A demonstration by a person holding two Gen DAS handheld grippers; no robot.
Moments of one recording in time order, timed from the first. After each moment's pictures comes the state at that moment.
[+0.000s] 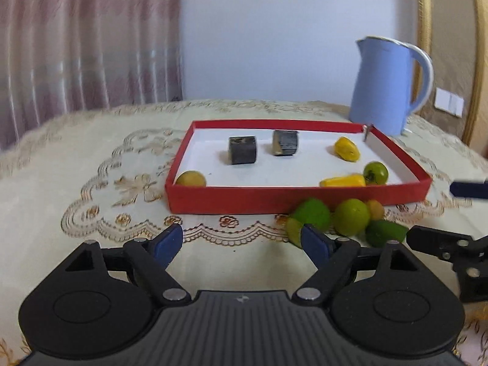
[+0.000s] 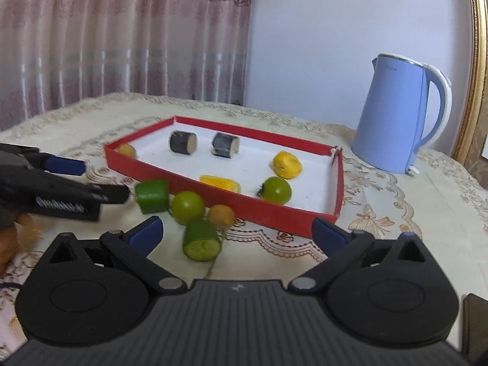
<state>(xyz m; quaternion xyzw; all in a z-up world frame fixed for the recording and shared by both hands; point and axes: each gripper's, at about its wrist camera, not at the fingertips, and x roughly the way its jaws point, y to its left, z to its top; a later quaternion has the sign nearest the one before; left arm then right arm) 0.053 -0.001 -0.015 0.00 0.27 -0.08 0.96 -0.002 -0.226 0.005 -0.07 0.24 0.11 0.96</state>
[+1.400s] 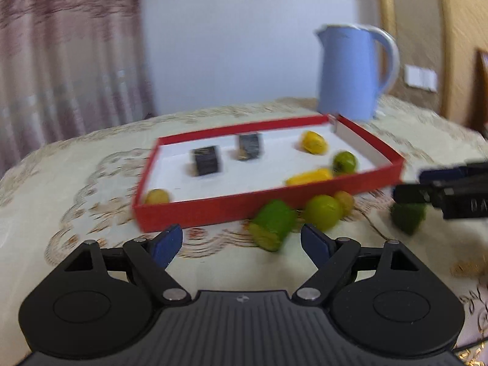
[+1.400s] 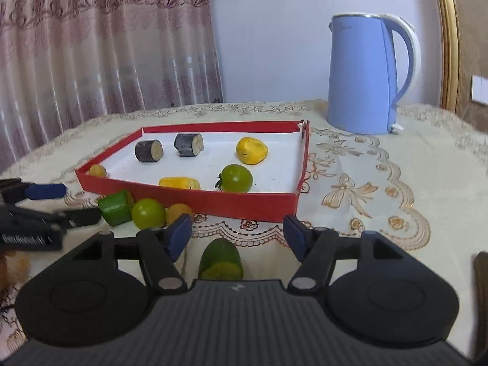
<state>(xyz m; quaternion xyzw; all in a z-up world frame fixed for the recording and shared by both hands) 0.047 -0.035 -0.012 0.08 0.25 -0.14 0.95 0.005 -0.282 -0.003 0.05 0.24 0.10 0.97</state>
